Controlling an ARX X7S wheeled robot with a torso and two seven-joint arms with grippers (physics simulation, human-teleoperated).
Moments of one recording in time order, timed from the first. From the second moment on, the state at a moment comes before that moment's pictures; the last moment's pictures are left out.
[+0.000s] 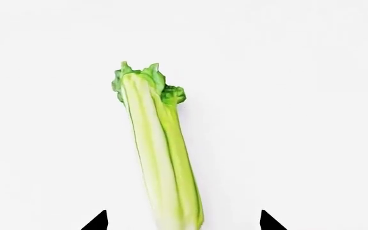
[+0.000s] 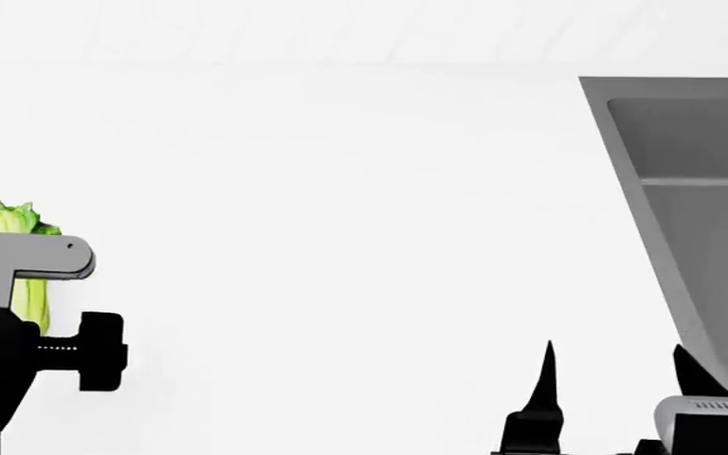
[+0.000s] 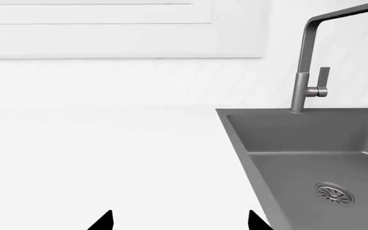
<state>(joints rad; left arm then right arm) -0.76 -0.44 0.35 0.02 -0.87 -1.08 -0.76 0.10 0.32 0.18 -0.66 0.42 0.75 0.09</state>
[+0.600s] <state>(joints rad) -0.79 -0.40 0.39 -0.17 -0.78 -0.96 -0.69 0.09 0.32 0.17 -0.64 0.42 0.73 0.09</state>
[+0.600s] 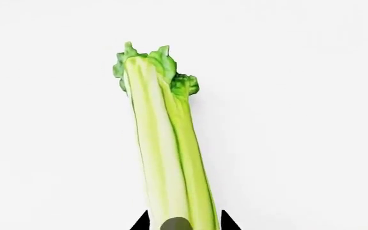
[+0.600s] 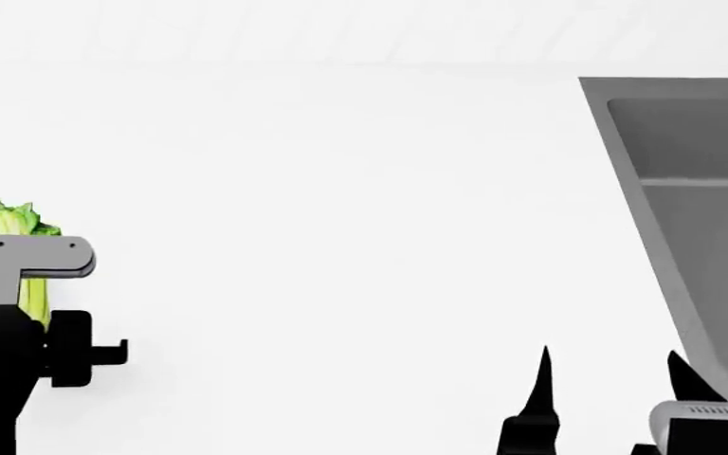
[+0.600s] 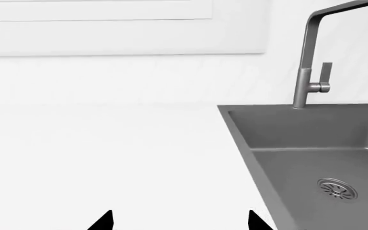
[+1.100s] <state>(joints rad) -0.72 -0.57 0.22 0.25 -1.05 -1.10 -0.78 0.10 0.33 0.17 -0.66 0.44 0.74 0.11</state>
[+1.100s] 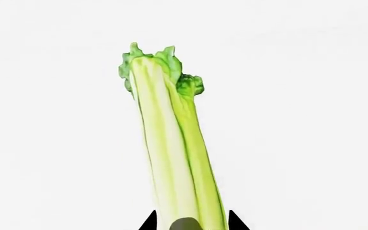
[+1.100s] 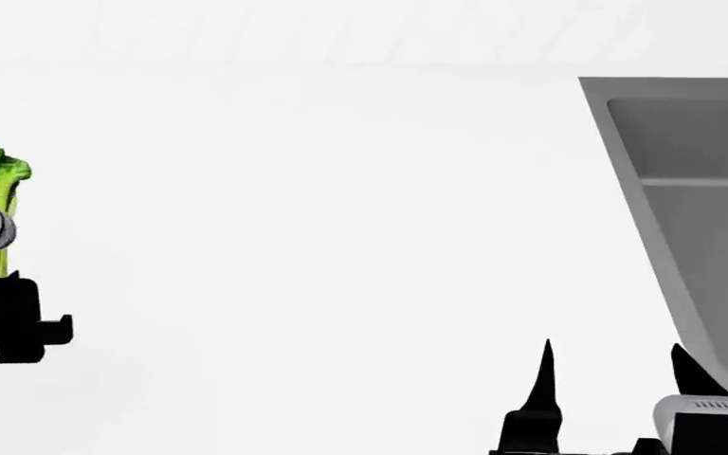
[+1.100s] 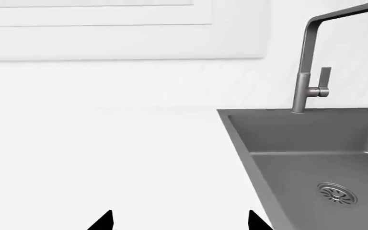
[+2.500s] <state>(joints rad) -0.44 -0.82 -0.08 0.76 -1.45 -1.13 -0.74 0.08 0.36 0.17 -0.72 0.48 0.73 0.11</state>
